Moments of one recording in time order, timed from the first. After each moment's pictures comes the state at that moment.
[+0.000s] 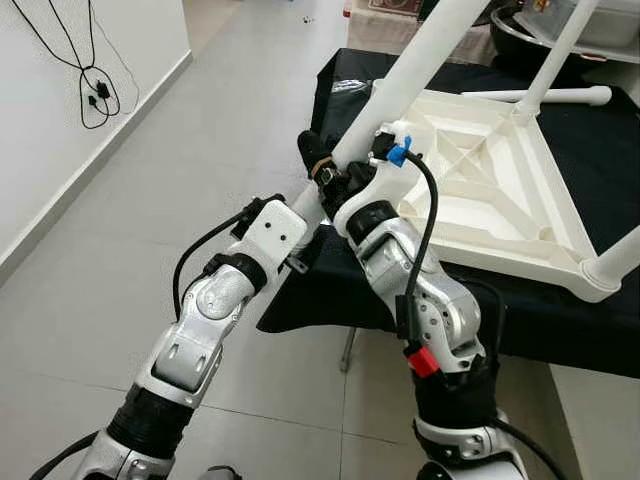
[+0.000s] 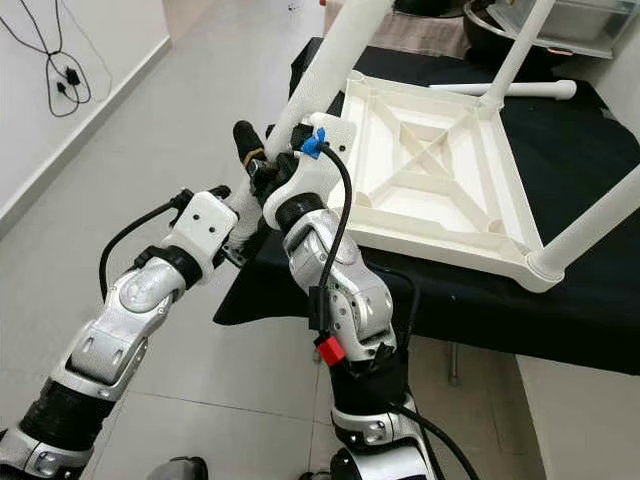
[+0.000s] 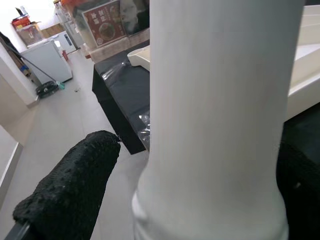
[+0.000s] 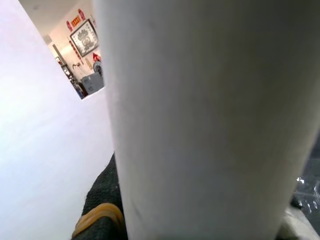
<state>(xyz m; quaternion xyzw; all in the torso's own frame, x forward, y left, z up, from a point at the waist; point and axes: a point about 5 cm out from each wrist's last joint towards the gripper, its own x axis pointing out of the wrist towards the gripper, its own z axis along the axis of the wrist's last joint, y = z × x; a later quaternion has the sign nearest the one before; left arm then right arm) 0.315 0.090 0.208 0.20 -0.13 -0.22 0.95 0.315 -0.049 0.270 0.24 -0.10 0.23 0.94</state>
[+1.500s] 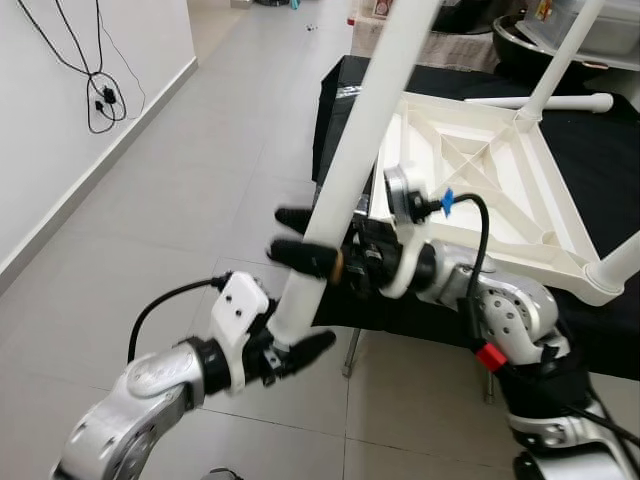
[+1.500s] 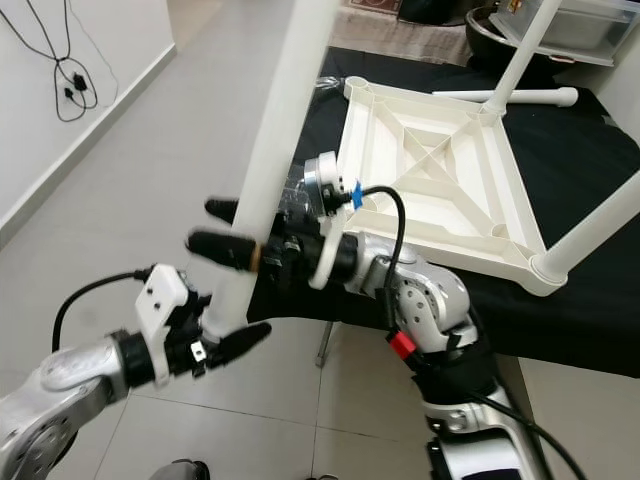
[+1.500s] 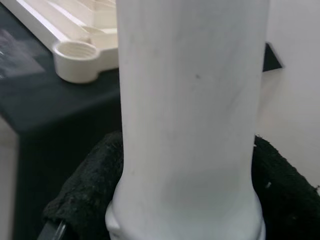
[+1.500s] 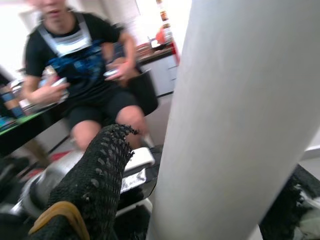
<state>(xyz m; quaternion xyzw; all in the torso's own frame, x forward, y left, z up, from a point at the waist) 0.212 0.113 0.175 -0.02 0.06 -0.48 0.87 0.286 -0.091 0.247 0.12 -0.01 0.69 0.71</state>
